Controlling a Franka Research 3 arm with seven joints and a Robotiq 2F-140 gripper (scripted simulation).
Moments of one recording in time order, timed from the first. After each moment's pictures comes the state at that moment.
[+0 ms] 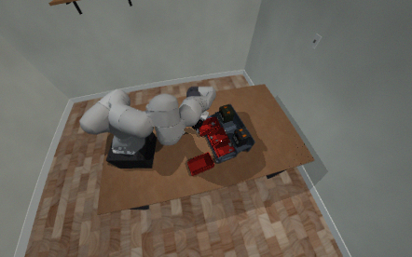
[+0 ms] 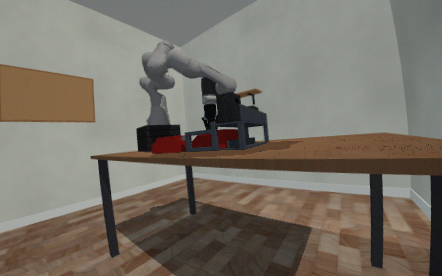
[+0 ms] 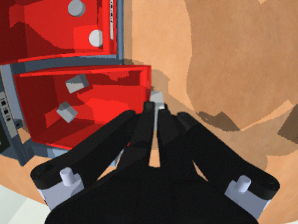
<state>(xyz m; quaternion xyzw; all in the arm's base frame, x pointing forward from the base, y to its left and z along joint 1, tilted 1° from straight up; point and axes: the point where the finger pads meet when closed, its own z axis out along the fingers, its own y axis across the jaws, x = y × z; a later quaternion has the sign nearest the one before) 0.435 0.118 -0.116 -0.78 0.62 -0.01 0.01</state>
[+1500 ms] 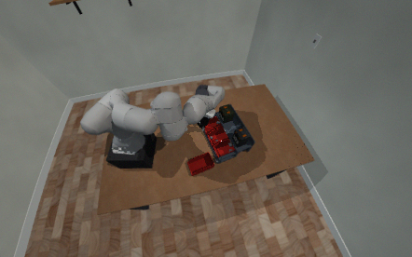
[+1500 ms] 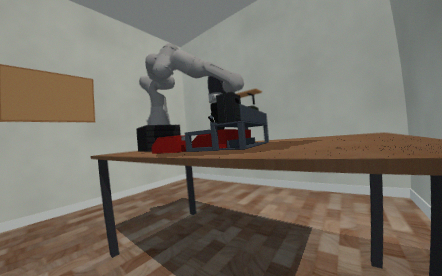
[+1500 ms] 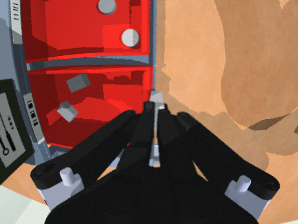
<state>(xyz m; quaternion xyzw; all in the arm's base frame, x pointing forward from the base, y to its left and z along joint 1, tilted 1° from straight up) 0.483 0.129 -0.115 -0.78 0.62 -0.01 0.01</state>
